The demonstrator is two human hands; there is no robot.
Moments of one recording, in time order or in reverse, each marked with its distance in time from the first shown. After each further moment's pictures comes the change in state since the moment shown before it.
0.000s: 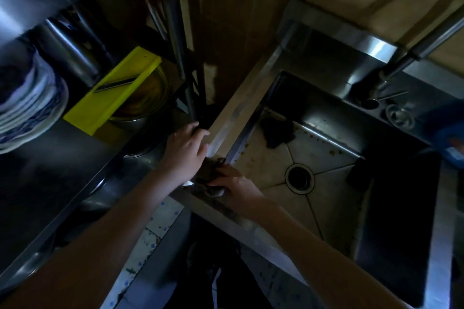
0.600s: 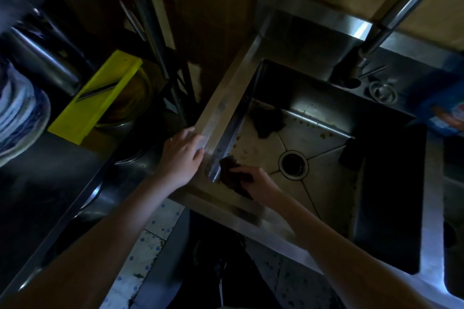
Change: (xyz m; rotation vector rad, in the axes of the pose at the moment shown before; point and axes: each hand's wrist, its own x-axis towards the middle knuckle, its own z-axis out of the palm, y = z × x) left_hand -0.010 0.010 0.015 0.034 -0.051 0.080; right_hand -0.031 0.041 -0.005 0.316 0.092 0.452
